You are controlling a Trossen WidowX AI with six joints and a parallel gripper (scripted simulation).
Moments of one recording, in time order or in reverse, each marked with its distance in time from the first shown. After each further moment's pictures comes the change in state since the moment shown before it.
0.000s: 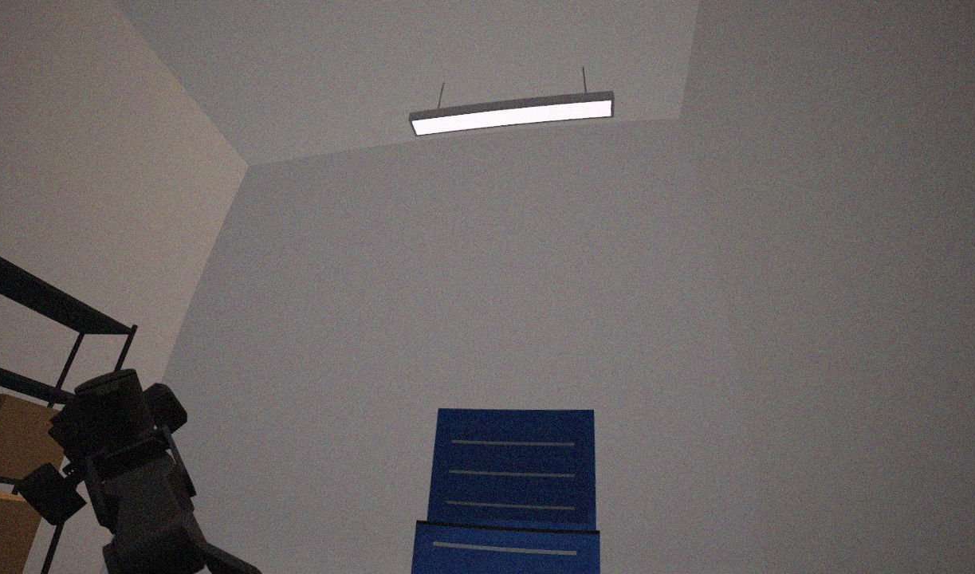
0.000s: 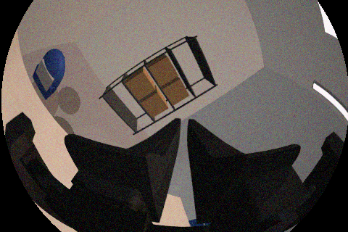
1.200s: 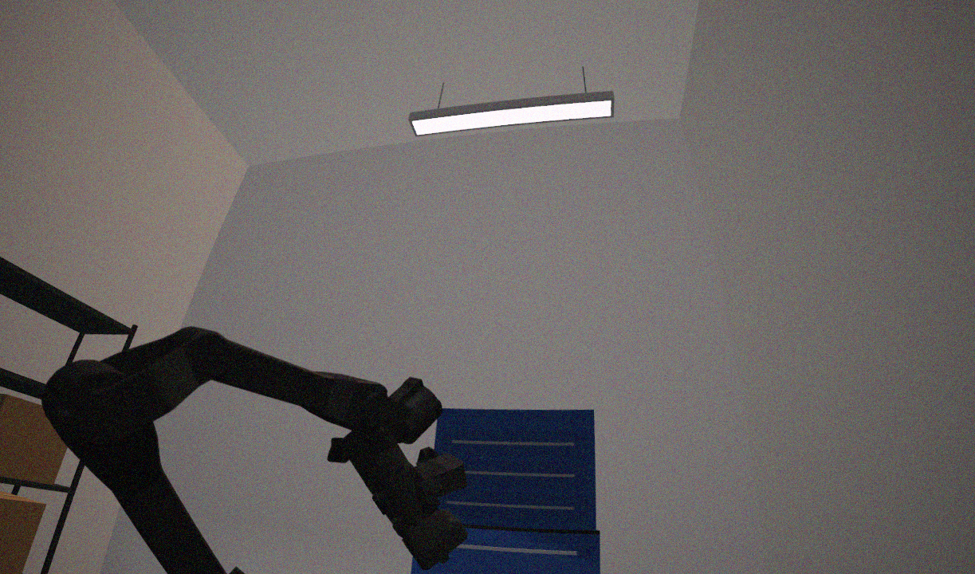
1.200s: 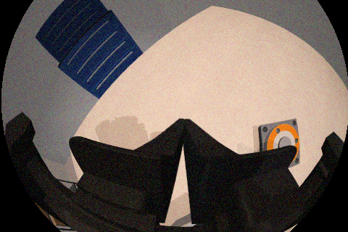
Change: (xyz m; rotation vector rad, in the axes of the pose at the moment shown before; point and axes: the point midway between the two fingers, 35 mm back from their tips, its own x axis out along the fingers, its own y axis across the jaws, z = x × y) arm -0.327 -0.164 -0.250 1.424 1.195 -1.752
